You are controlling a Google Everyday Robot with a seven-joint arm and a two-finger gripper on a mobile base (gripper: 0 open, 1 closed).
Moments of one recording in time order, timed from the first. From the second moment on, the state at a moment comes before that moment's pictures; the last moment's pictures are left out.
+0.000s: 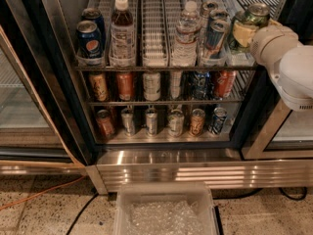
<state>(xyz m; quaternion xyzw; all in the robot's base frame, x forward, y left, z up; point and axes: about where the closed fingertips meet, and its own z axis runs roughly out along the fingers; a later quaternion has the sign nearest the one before) 0.704 -0.282 0.973 -0.05 0.71 -0.03 0.70</state>
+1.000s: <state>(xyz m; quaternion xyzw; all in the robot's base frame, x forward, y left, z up) 0.612 -0.293 0.972 -0.13 0.76 -0.01 0.63</state>
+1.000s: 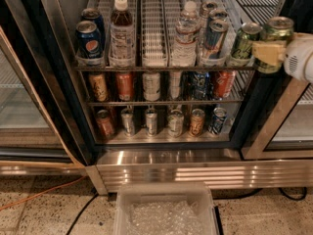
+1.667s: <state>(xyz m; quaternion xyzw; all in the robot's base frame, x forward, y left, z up) 0.548 -0.274 0.969 -0.21 0.77 0.05 0.60</state>
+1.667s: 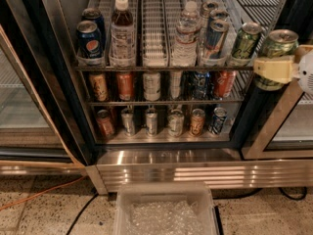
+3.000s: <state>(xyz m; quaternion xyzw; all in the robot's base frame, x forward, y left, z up) 0.498 -0.162 0.934 -0.38 0.73 0.19 0.54</state>
